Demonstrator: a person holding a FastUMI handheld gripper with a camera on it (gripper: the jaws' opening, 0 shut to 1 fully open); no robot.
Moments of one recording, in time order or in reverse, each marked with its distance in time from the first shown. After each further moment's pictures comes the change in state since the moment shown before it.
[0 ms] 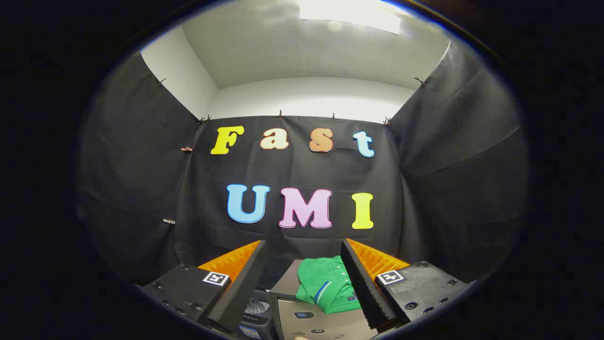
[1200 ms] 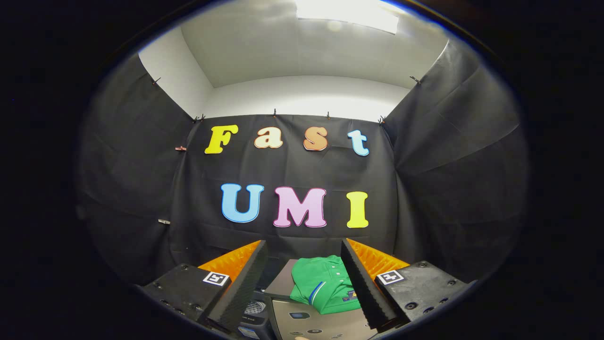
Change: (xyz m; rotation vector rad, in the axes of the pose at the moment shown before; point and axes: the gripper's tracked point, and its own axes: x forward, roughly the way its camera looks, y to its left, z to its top) arm 0.000 -0.004 -0.001 -0.003 0.002 -0.044
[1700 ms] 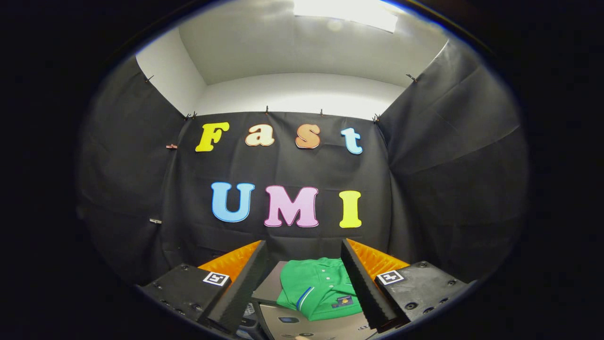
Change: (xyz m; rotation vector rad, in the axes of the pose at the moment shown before) arm 0.038 -0.023 -0.001 -0.008 0.027 -0.045
